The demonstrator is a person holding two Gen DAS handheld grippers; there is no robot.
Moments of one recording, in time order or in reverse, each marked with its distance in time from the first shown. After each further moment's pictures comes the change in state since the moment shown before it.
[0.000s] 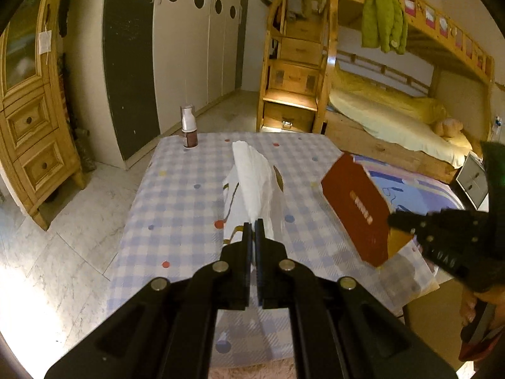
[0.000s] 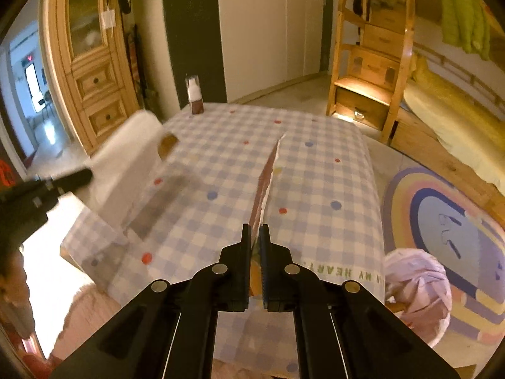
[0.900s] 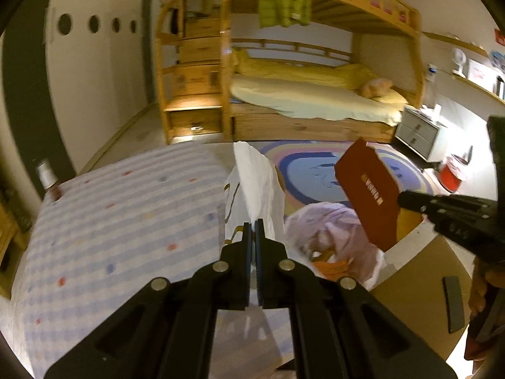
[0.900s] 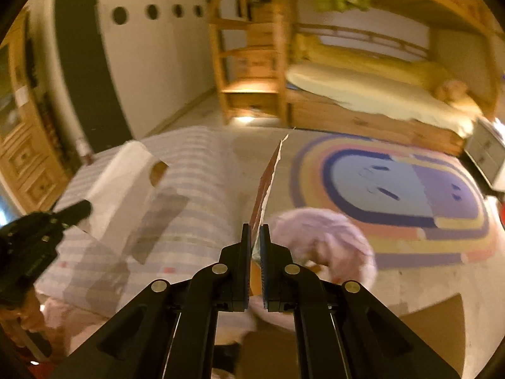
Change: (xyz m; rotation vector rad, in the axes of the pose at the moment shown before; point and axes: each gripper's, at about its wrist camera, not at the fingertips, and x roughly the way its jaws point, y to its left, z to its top) left arm 0.054 -0.208 0.008 0.276 -0.003 -0.287; right arm -0.089 -0.181 -0.085 0.379 -0.087 -0.296
